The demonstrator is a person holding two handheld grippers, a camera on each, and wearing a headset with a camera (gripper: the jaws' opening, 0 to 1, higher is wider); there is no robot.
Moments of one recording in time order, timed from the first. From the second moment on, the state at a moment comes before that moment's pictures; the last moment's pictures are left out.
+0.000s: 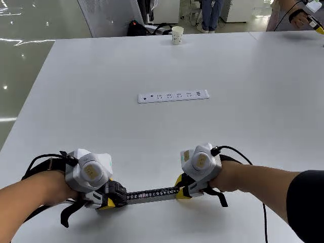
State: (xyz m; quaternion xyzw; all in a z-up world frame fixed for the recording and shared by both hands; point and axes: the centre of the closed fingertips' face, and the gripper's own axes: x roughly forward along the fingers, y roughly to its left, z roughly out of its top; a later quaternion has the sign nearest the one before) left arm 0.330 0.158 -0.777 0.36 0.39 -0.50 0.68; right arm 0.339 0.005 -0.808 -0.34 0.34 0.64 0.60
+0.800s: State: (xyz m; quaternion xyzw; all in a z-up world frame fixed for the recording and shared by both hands) left arm 0.330 0.158 -0.777 0.36 0.39 -0.50 0.68; right arm 0.340 -0.005 -0.808 -0.34 0.34 0.64 0.59
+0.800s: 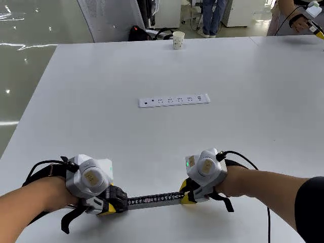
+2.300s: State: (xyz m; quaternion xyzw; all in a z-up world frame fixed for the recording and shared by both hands) left arm 0.331 0.158 -0.777 0.36 0.39 -0.50 0.68; right arm 0.345 -0.043 -0.807 -0.34 0.36 0.63 0.60
